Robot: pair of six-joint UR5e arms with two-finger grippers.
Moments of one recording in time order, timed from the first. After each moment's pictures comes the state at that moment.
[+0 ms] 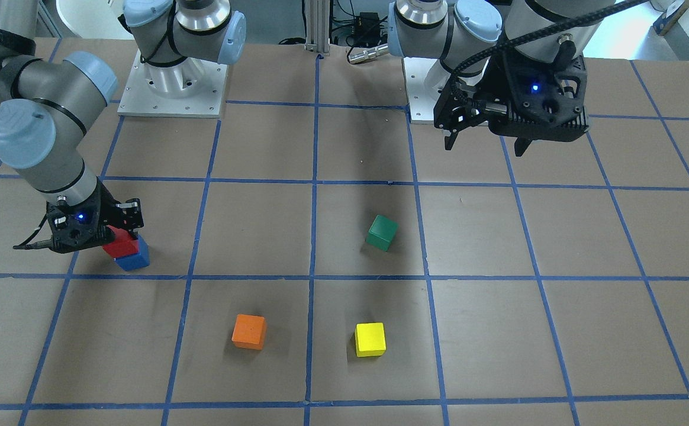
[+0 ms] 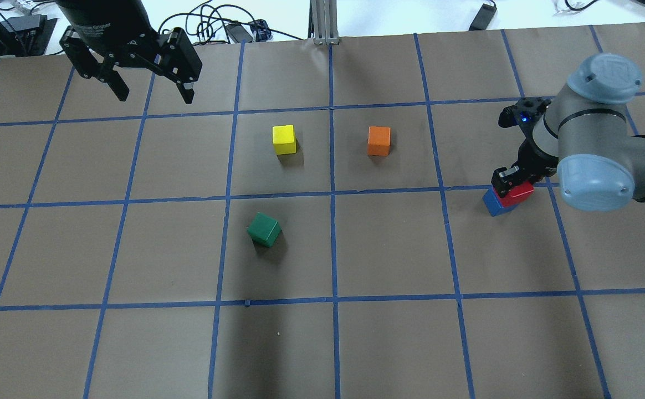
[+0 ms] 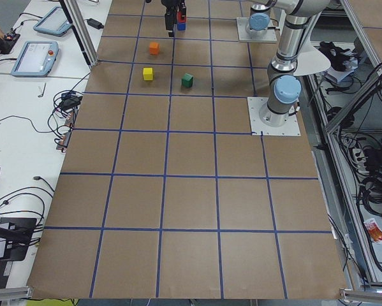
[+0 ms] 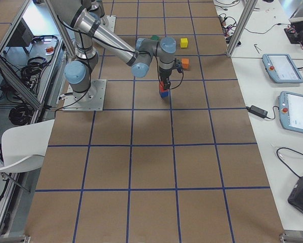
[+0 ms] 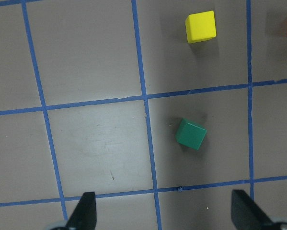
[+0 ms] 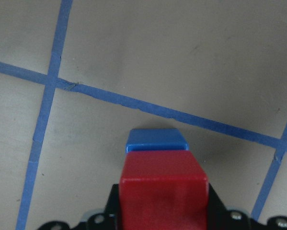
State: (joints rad) left arm -1.62 -1.69 -1.28 -1.77 1.59 0.05; right arm 1.32 -1.39 2.03 -2.21 -1.58 -0.53
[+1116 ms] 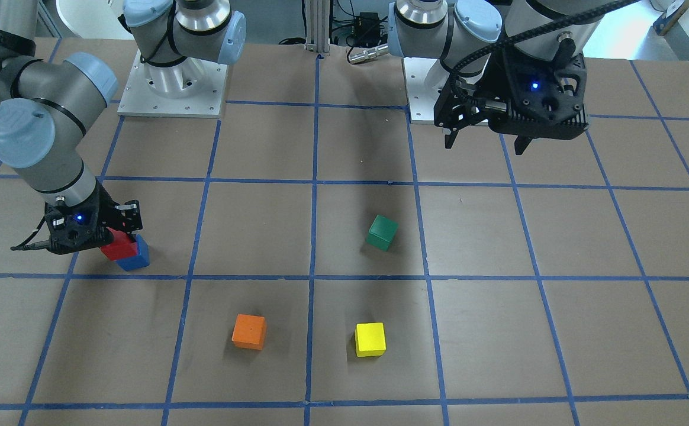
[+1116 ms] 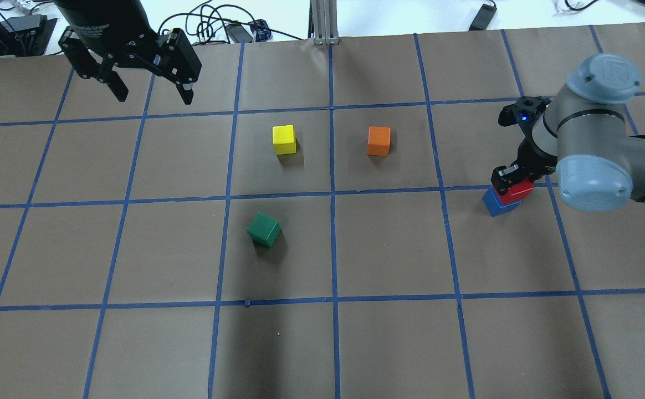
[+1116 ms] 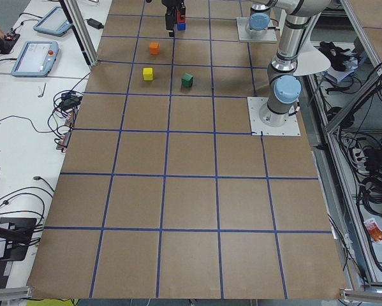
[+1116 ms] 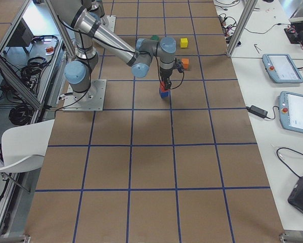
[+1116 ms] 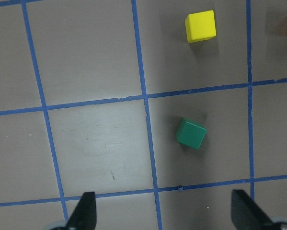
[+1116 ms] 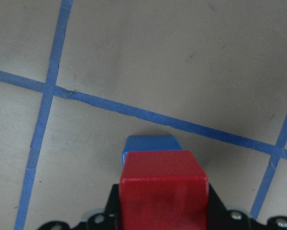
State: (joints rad) left arm -1.62 -1.69 -1.29 -1.77 1.59 0.05; right arm 1.32 -1.39 2.03 -2.24 -1.57 -0.53
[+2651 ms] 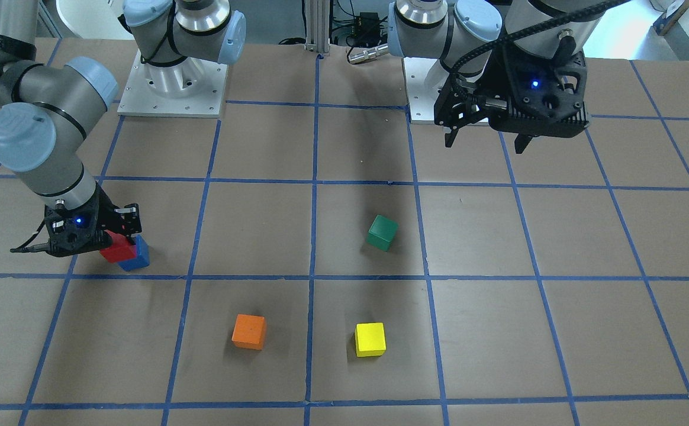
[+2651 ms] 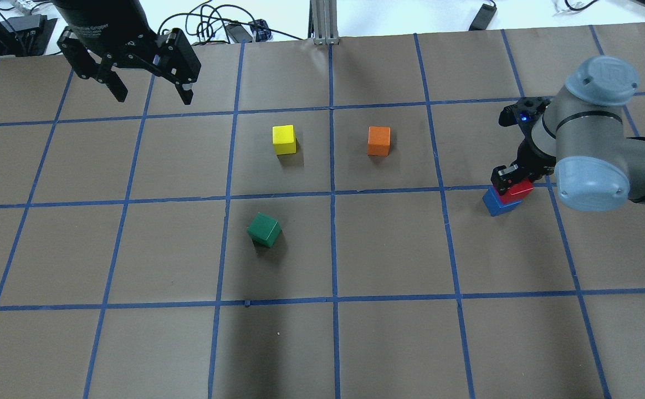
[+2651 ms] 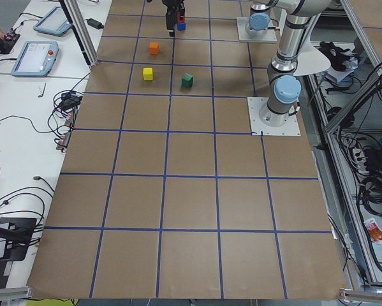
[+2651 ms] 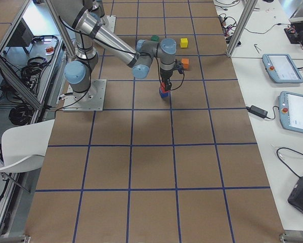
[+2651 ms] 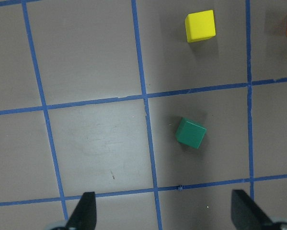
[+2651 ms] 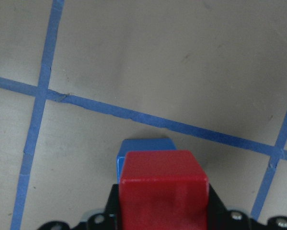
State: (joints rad) left arm -1.62 -1.68 -1.29 -1.78 1.59 0.05; right arm 1.32 -1.37 2.03 -2.25 -1.58 -0.51
